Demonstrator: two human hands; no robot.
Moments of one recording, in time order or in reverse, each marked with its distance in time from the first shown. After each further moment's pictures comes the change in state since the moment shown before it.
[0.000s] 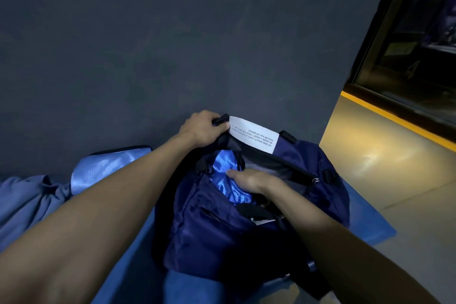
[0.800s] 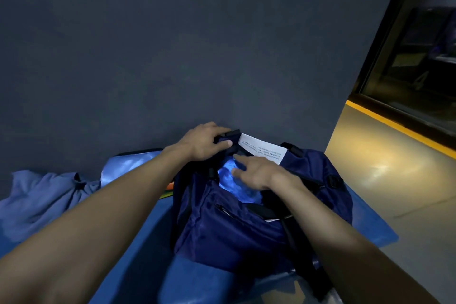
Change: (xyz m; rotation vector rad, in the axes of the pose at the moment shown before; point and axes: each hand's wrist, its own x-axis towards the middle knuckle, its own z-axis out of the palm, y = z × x) left_hand -0.046 -0.016 -0.034 0.193 -0.143 0.235; right_hand -0.051 -0.034 -0.017 -0.445 0.142 -0.266
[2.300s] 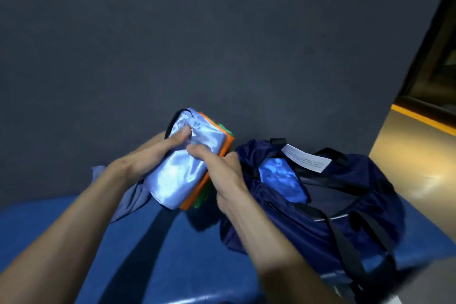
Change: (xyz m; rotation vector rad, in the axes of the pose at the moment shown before) left_hand -0.189 -0.034 -0.102 -0.917 0.058 -0.233; right_hand -0.049 -0.185 0.041 1.661 0.186 -0.163
